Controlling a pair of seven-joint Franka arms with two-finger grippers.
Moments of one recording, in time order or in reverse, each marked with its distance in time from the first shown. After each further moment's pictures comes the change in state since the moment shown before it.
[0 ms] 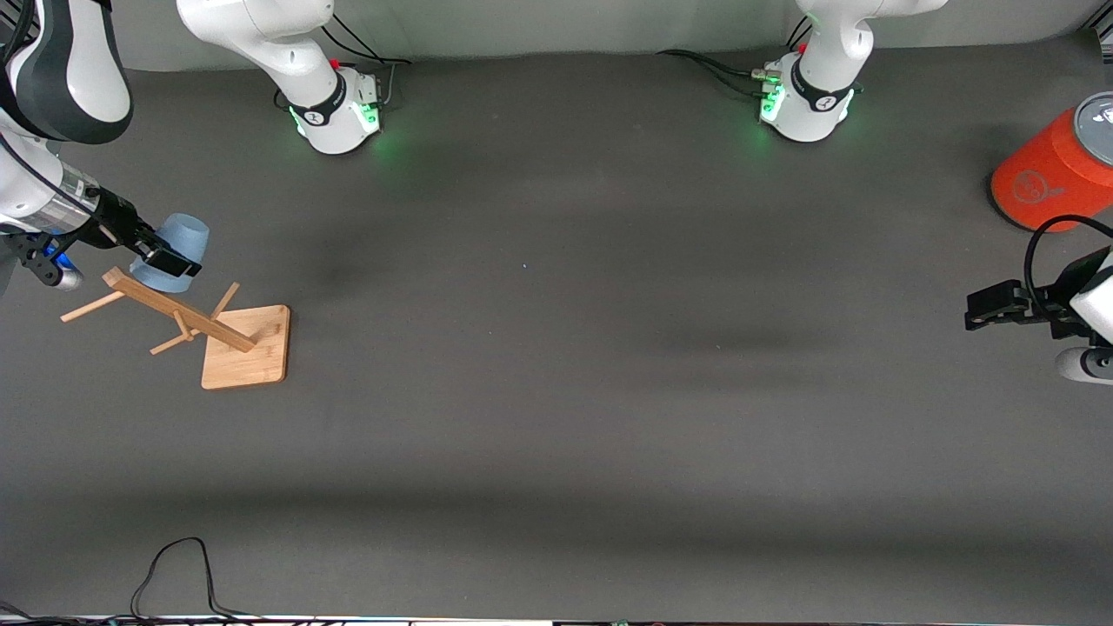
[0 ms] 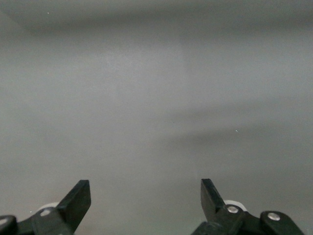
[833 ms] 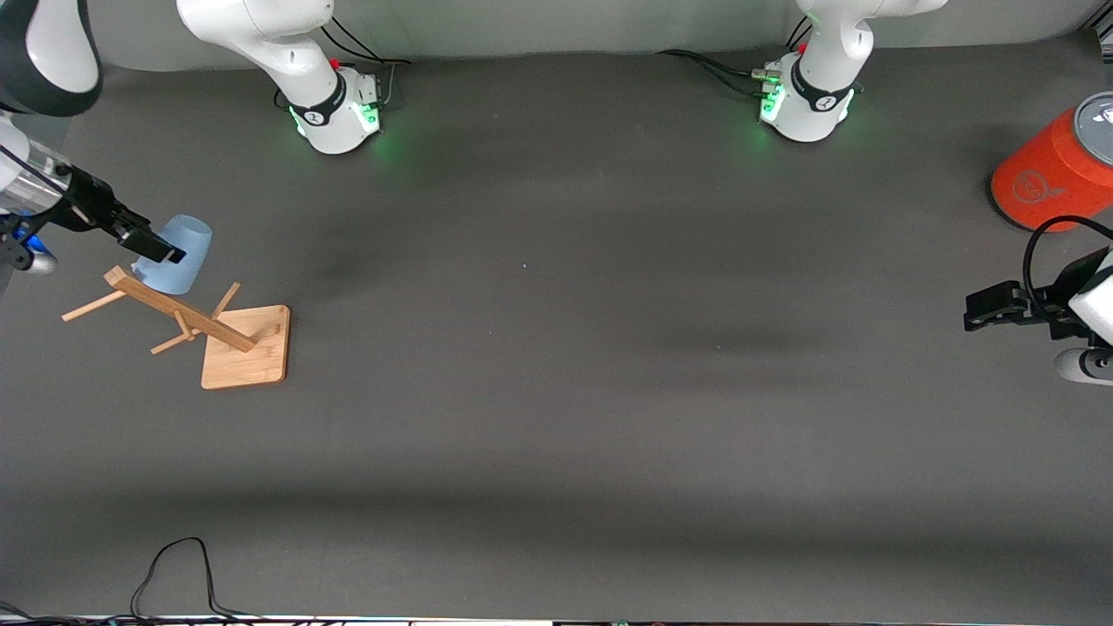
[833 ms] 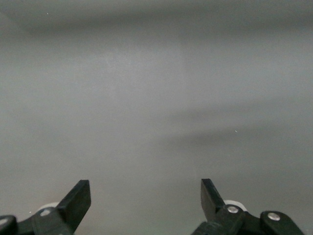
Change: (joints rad) left arm -0.002 0.000 -0.002 -0.001 0.000 0.002 -0.003; right arm -0.001 -0.029 0.001 0.033 0.000 -0.071 0.000
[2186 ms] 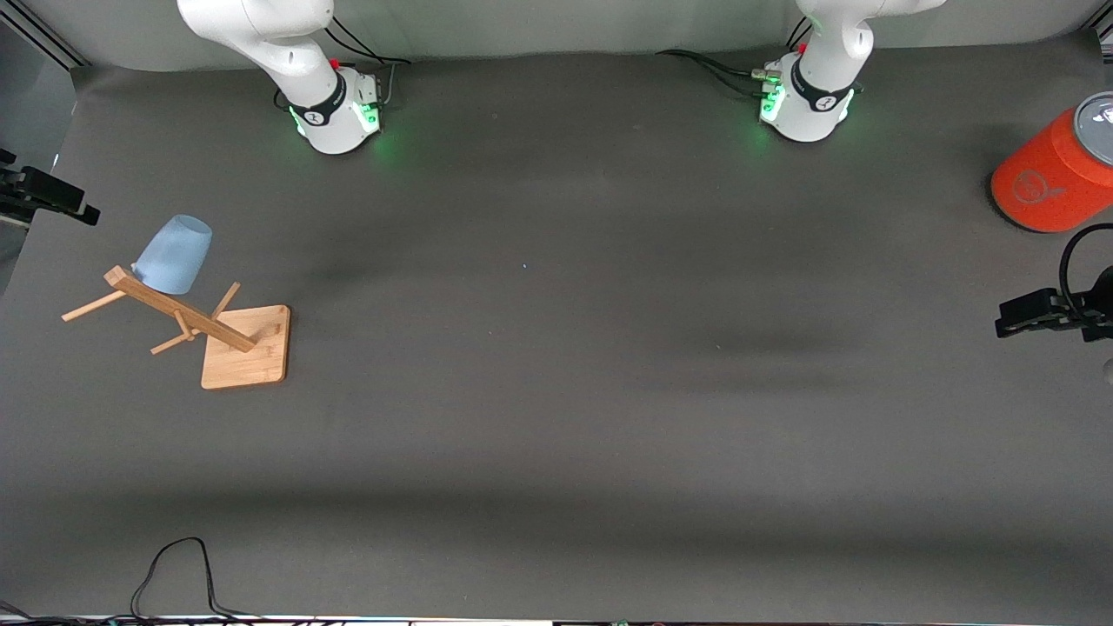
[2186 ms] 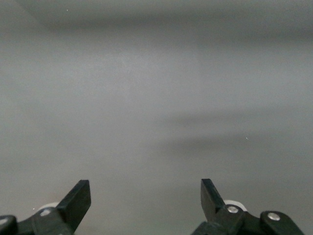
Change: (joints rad) left arm 0.049 0.000 0.006 -0.003 -0.001 0.019 0.000; right arm -0.078 0.110 0.064 0.468 -0.002 -0.378 -0.571
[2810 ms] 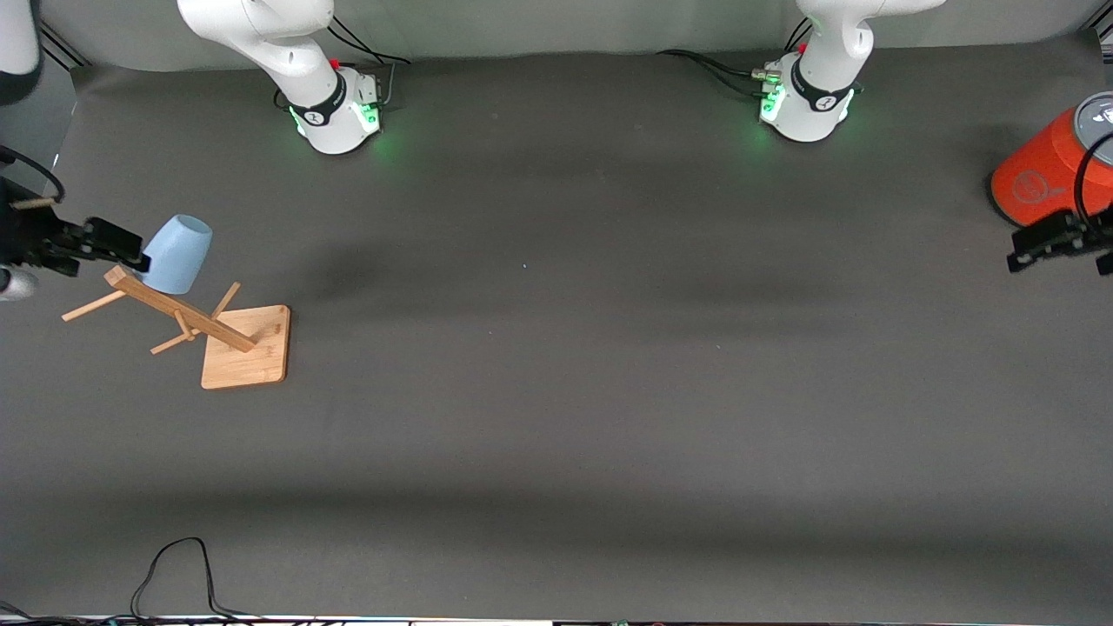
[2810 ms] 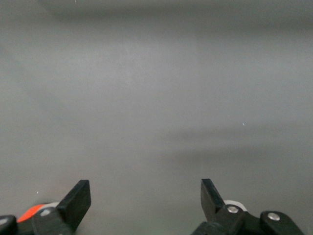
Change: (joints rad) left arm 0.002 -0.166 0.011 -0.171 0.000 0.035 0.000; right arm -0.006 0.124 0.101 0.133 -0.001 0.012 -0.013
